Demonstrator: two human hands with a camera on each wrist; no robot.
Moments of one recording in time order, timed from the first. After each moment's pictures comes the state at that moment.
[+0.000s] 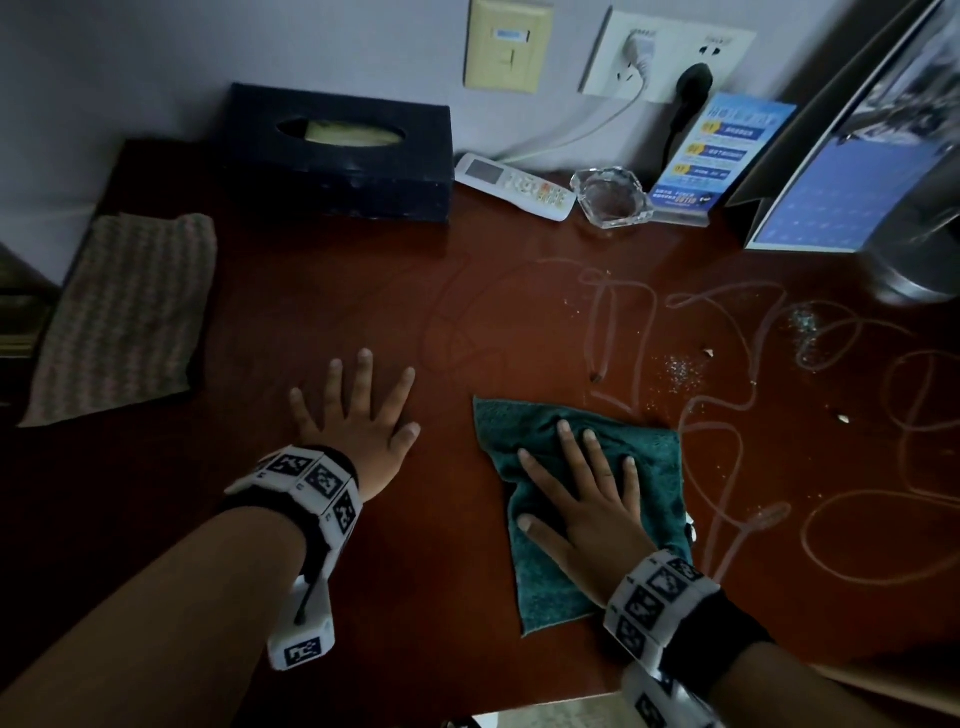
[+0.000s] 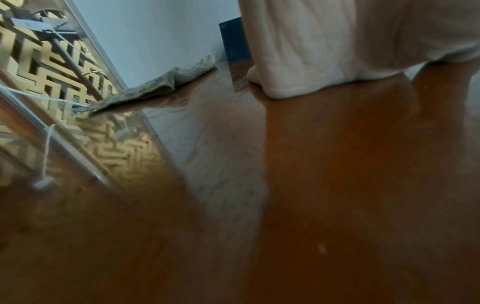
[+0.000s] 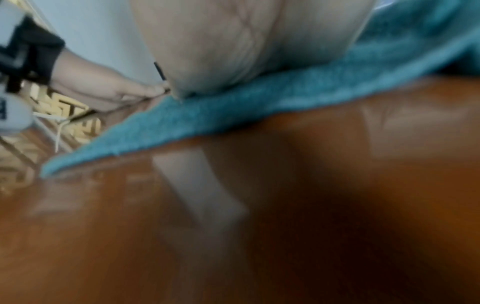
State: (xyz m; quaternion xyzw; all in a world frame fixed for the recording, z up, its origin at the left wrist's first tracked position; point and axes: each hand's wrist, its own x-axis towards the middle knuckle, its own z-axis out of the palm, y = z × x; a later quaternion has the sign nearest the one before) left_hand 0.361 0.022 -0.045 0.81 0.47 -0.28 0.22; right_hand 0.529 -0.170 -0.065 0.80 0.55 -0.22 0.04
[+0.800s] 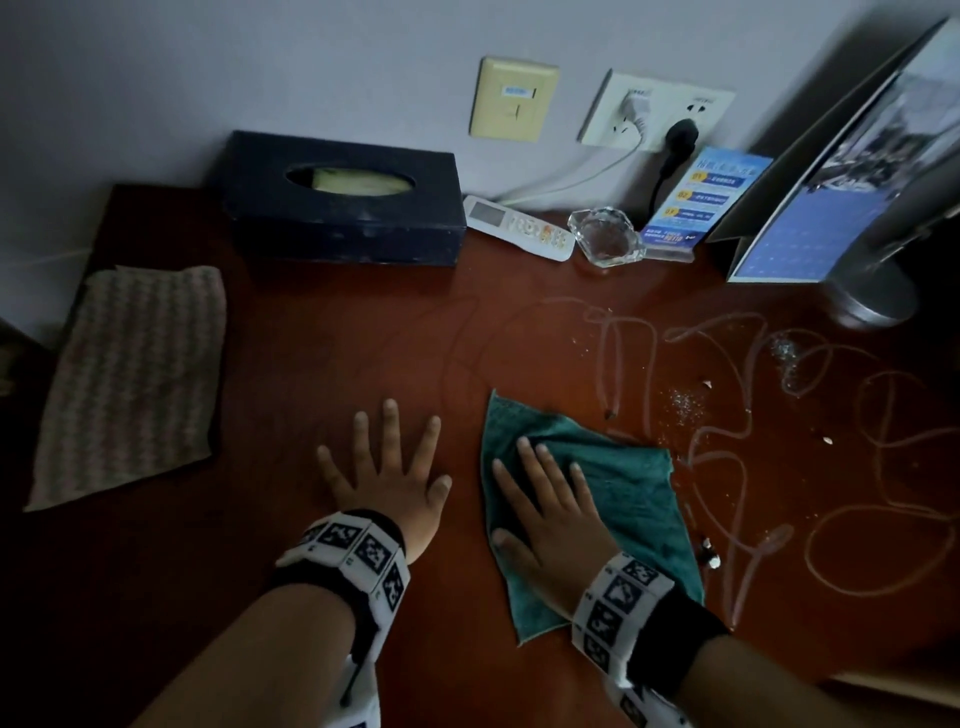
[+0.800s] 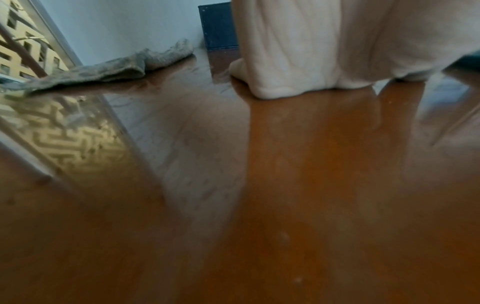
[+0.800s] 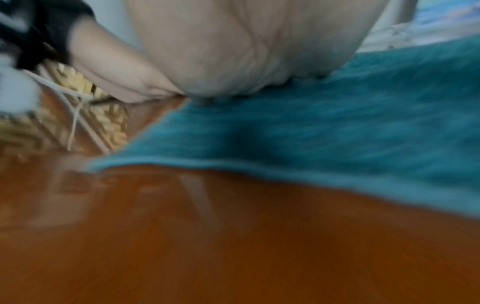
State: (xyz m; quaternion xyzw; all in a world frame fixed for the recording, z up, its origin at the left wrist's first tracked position) left_hand 0.359 0.026 -0.045 0.82 0.44 -0.28 0.25; right_hand 0.488 -0.109 -0.059 0.79 0.57 -0.20 0.09
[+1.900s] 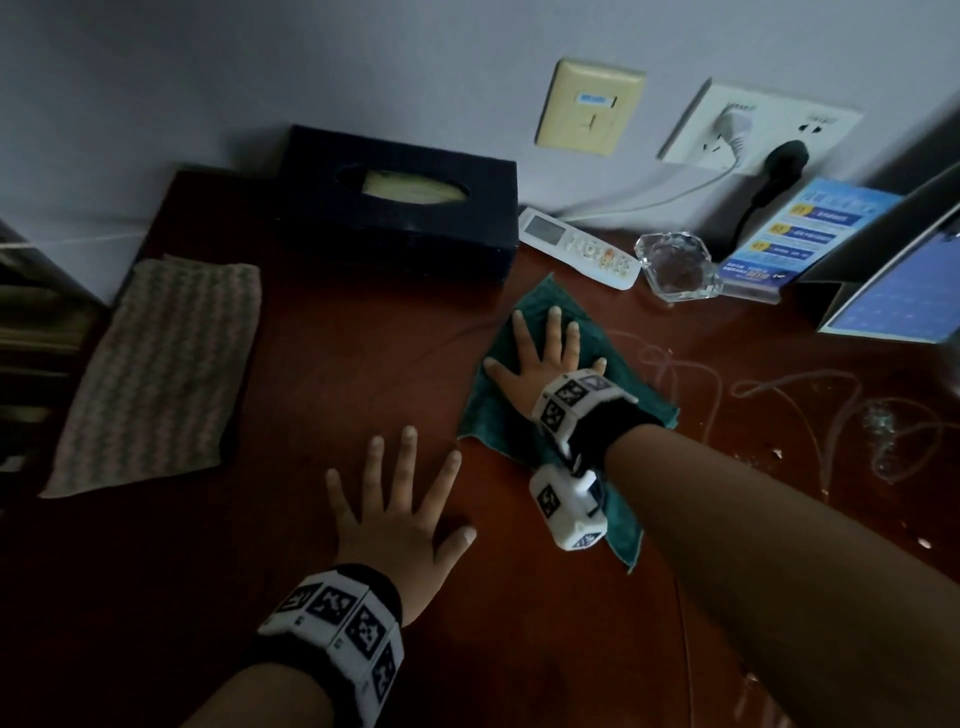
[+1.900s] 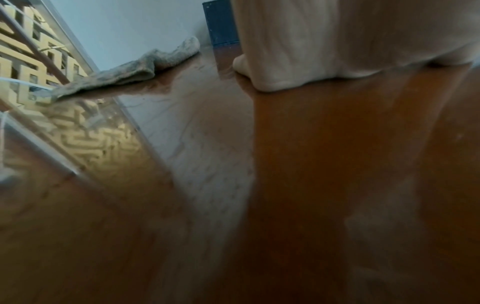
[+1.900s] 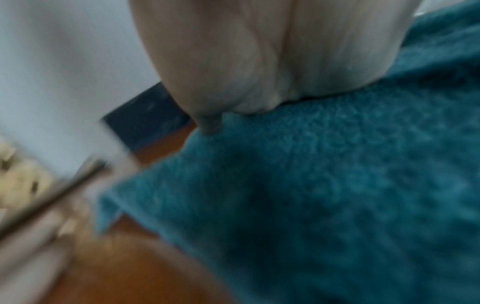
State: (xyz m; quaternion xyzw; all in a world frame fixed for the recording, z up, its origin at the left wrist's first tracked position) left_hand 0.359 0.028 -0.051 0.81 0.43 -0.30 0.26; right_hand 0.568 0.084 -0.064 0.84 0.46 -0.26 0.07
